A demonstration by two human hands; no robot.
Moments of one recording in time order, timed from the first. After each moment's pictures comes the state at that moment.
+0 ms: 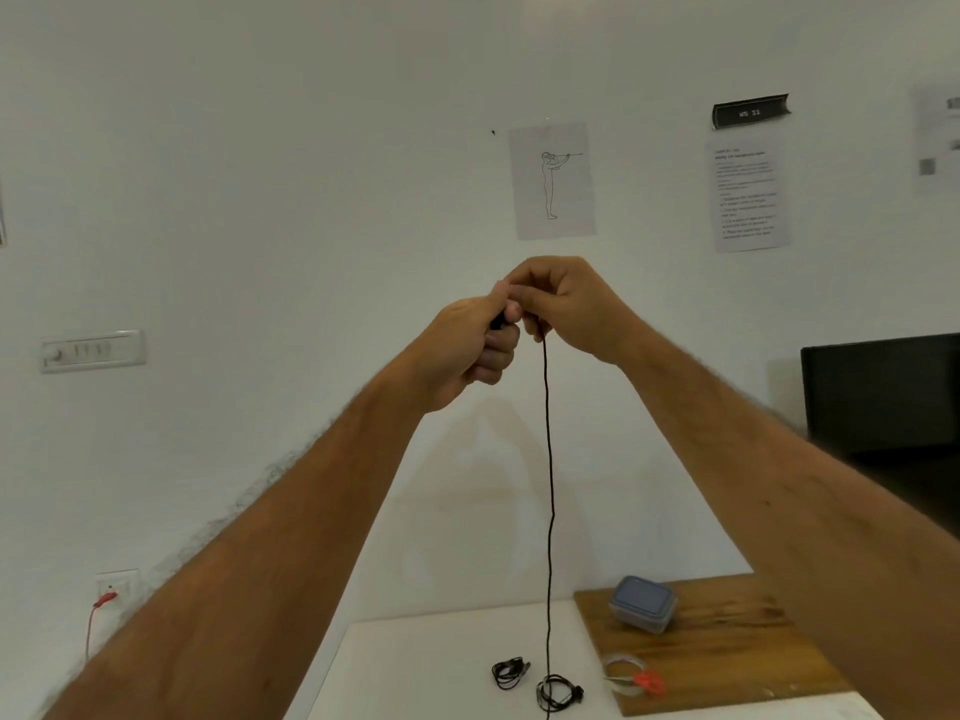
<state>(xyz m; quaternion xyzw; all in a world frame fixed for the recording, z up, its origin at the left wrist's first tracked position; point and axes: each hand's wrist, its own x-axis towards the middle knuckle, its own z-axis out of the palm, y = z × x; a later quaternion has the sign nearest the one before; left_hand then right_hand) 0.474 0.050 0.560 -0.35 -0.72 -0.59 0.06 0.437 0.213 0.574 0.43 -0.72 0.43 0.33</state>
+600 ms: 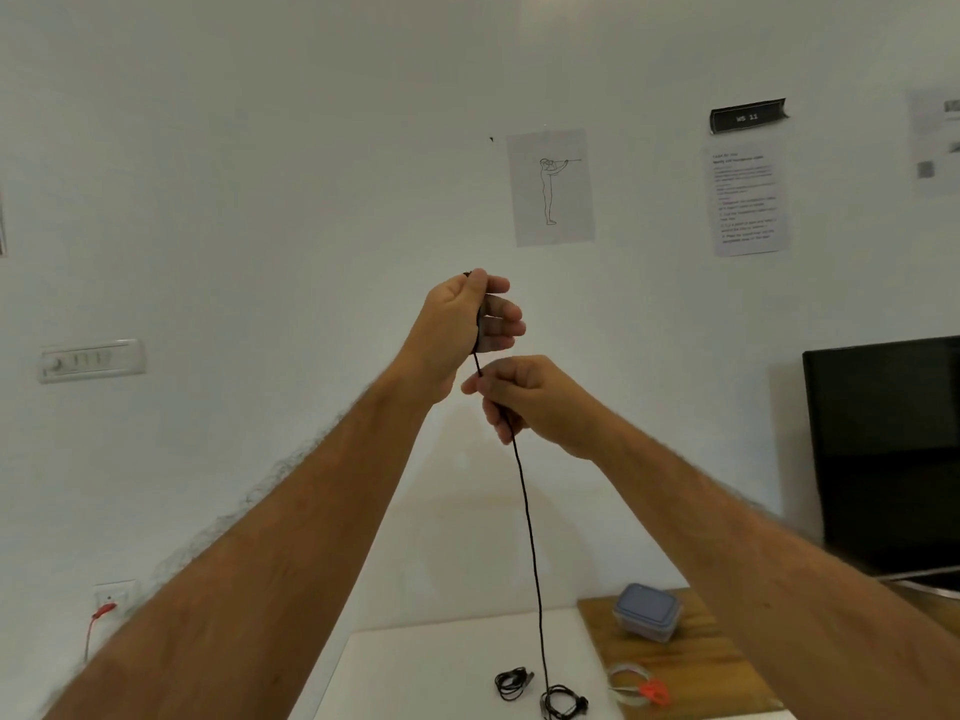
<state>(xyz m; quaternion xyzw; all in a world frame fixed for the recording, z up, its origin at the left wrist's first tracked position) 0.465 0.052 0.568 -0.33 -0.67 -0.62 0.21 0.434 0.182 0.505 0.38 -0.75 0.53 0.14</state>
